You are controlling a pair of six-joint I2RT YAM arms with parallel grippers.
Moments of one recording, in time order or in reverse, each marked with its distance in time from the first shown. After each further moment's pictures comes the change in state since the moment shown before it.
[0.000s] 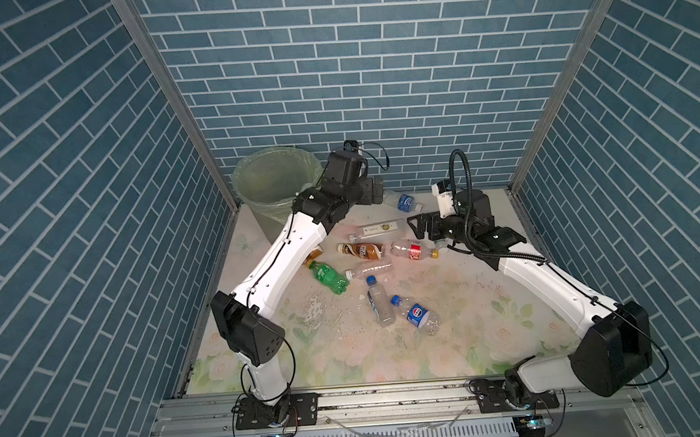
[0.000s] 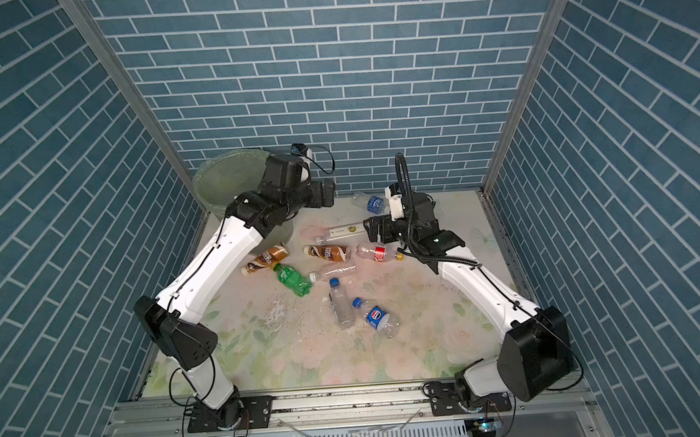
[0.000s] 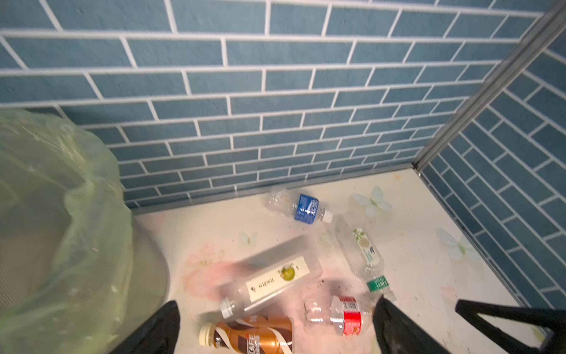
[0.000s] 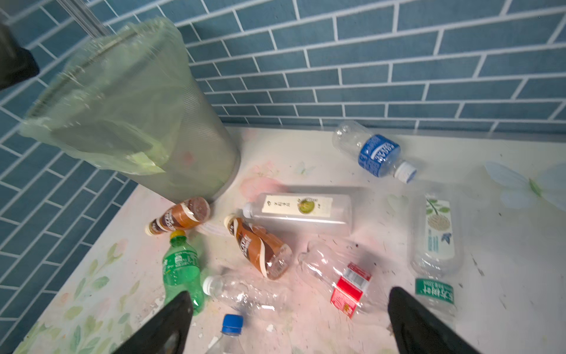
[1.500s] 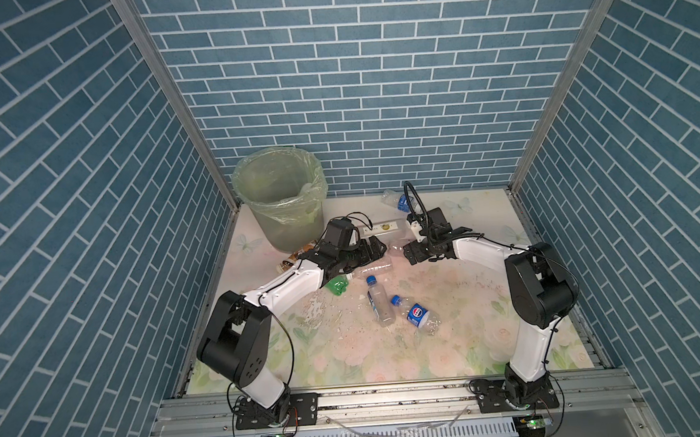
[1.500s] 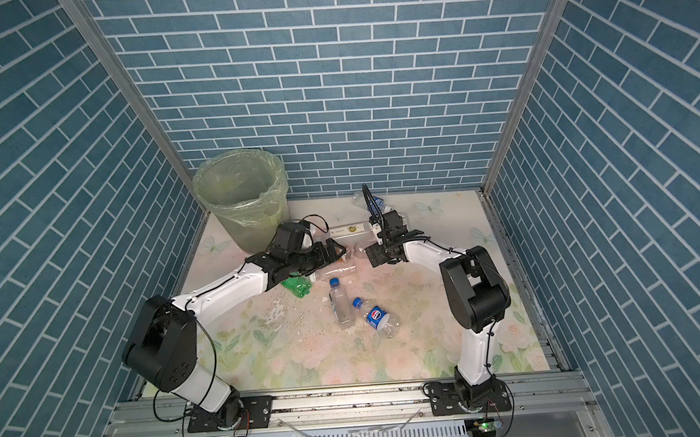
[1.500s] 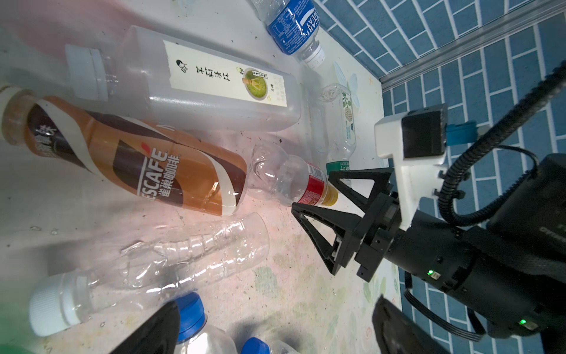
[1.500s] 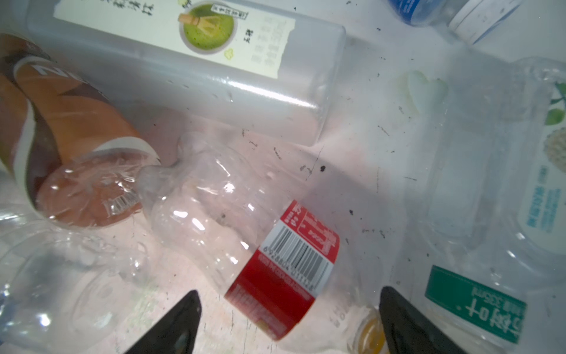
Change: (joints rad) left arm 0.064 -0.147 -0.830 0.539 0.478 -0.513; right arm 0.006 0.487 0.090 -0.046 0.110 -0.317
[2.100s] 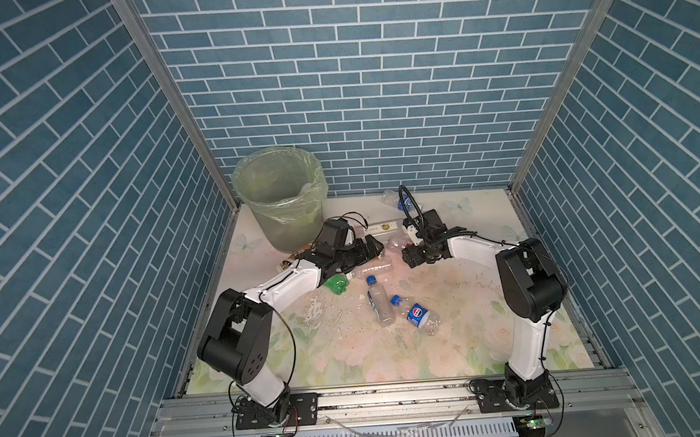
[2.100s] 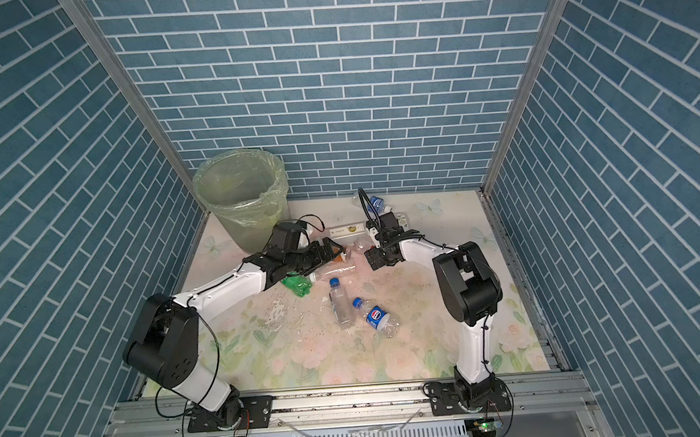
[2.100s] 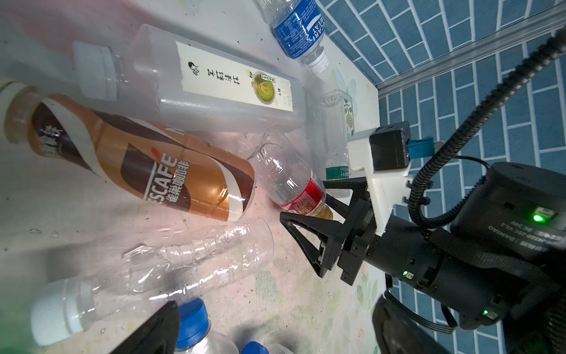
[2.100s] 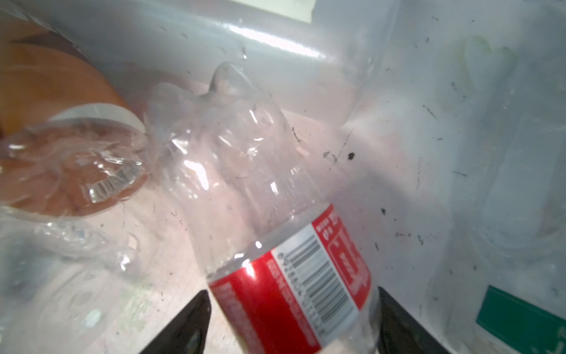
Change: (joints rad) left arm 0.029 0.012 -0.023 0.037 0.044 -0.026; right arm 0.006 0.063 0.039 -0.037 -0.037 -0.027
